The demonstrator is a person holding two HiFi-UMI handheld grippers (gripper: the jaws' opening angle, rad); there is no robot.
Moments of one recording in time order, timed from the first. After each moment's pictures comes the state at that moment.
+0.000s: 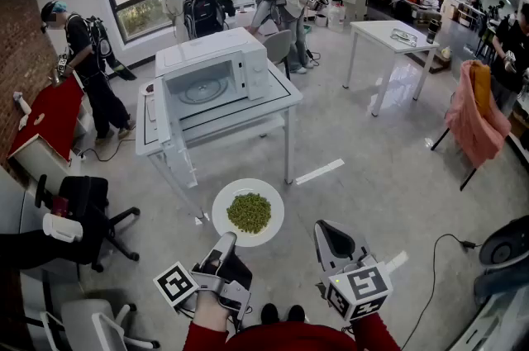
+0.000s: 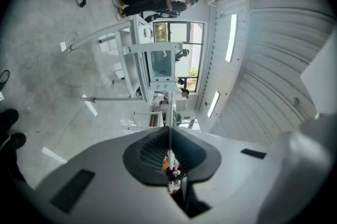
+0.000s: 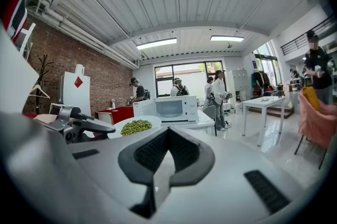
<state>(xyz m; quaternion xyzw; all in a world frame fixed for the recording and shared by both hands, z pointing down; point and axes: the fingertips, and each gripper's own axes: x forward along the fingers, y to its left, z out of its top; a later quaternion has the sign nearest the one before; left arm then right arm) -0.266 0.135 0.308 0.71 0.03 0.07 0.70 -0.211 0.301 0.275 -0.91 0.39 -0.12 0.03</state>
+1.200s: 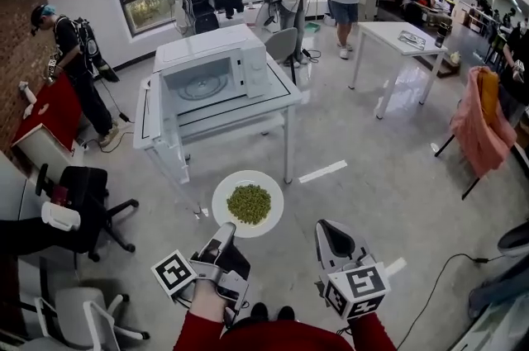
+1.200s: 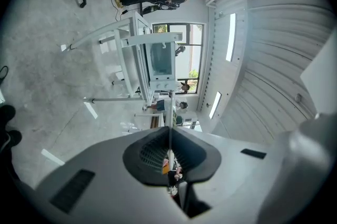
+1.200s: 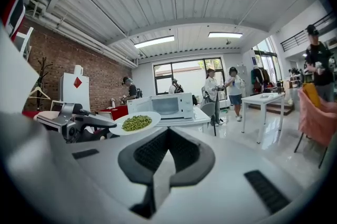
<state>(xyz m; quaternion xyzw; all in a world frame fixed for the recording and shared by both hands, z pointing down) -0.237 0.161 0.308 0.72 0.02 0.06 0.69 -0.188 0.335 0.287 -0.91 0.39 -0.13 0.04</state>
